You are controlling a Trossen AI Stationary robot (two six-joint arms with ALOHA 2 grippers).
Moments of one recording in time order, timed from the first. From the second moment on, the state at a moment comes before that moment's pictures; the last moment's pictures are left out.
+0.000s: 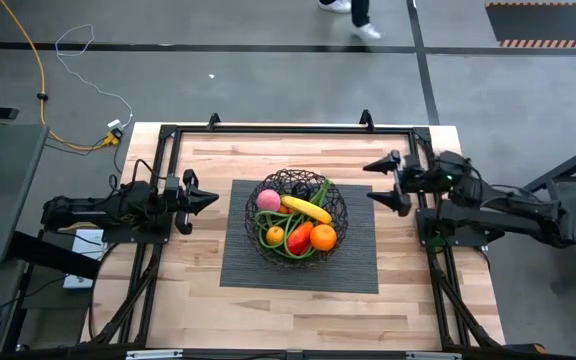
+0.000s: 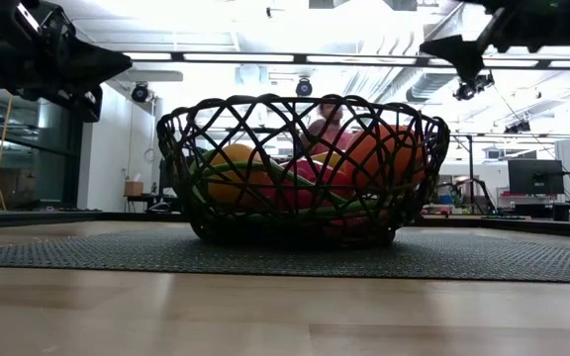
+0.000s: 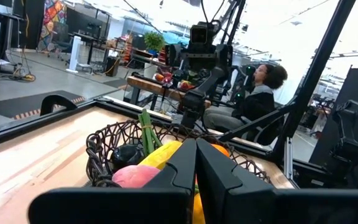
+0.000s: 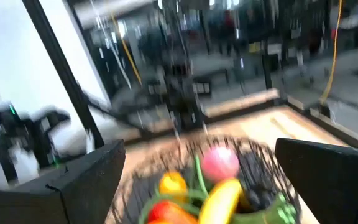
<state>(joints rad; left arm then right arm) 0.14 0.00 0.01 0.10 -0.09 -0.28 -0.36 0.47 0.39 0.11 -0.36 0.27</state>
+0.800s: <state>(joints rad) 0.14 0.00 0.01 0.10 -0.09 -0.28 -0.22 0.39 0.26 0.18 -0.30 0.13</state>
